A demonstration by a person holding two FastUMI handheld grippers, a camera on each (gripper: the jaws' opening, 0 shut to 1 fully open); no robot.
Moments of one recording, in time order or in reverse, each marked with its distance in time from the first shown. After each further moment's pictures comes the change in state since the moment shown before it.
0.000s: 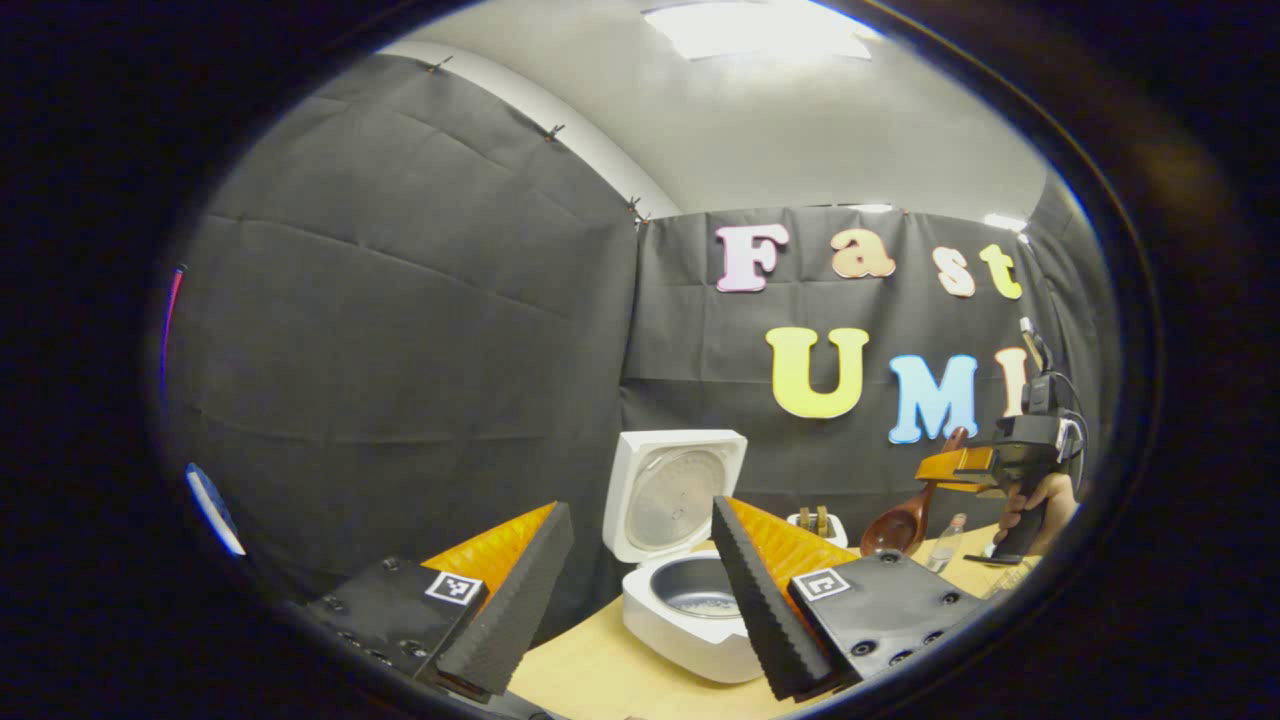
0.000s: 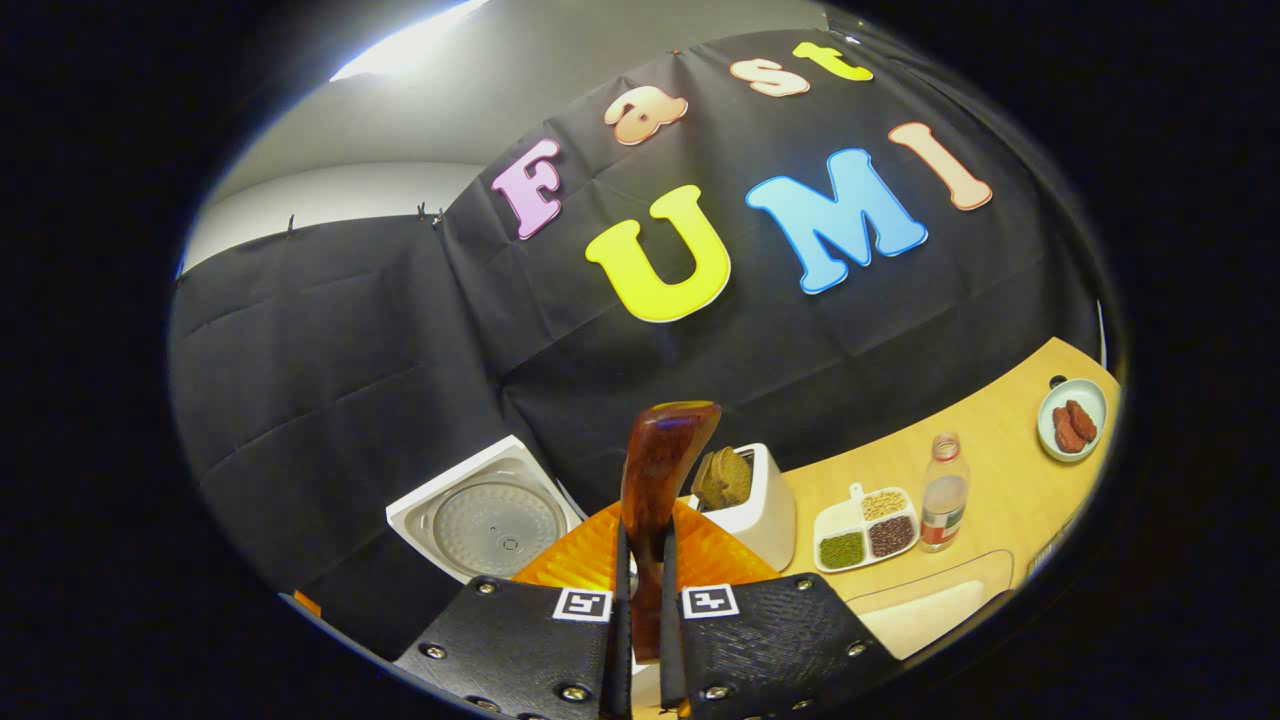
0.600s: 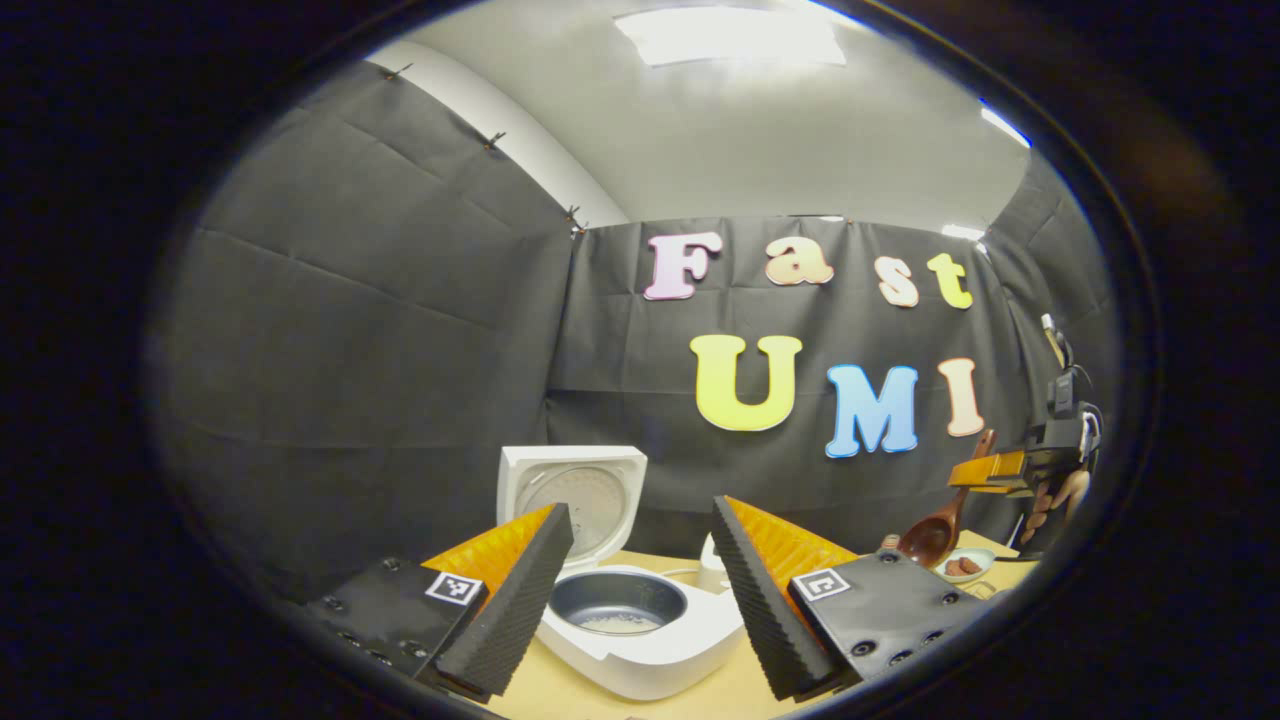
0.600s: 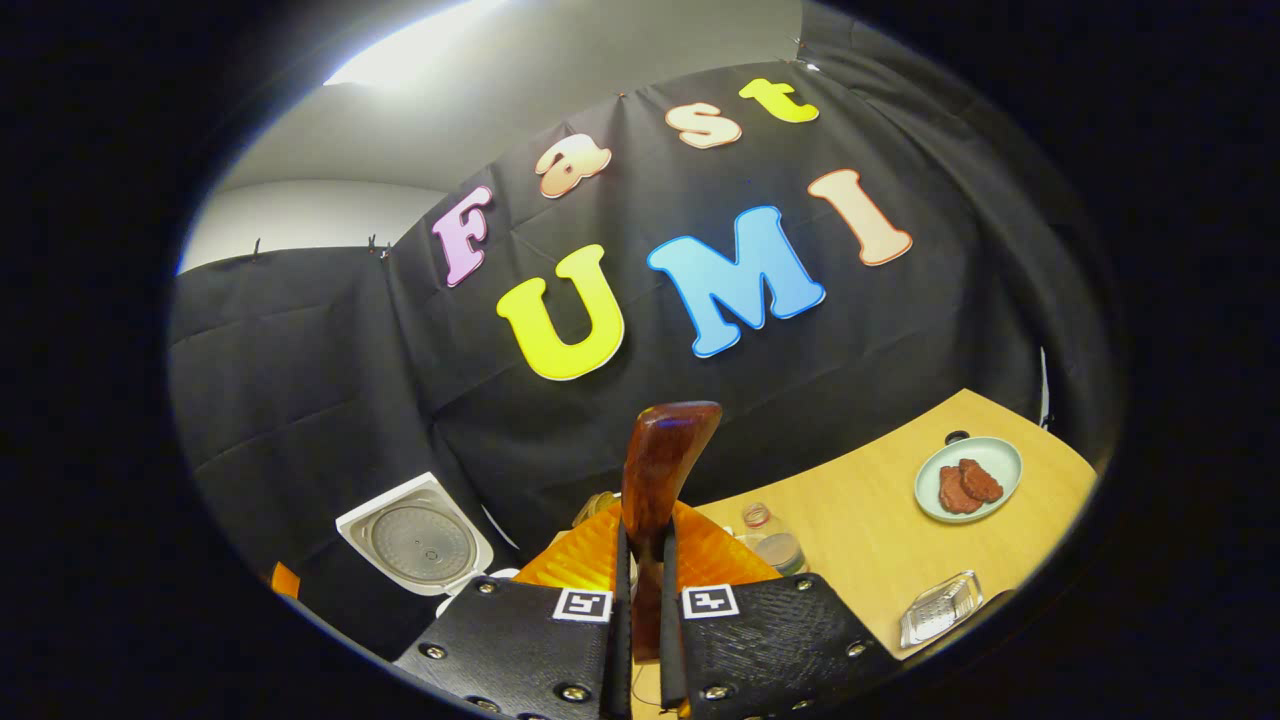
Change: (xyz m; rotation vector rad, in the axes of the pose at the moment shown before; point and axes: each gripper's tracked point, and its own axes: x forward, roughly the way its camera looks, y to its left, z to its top) left arm 0.014 -0.118 0.006 -0.011 -0.030 -0.160; right arm -0.087 -0.141 0.071 -0.021 -0.095 -0.183
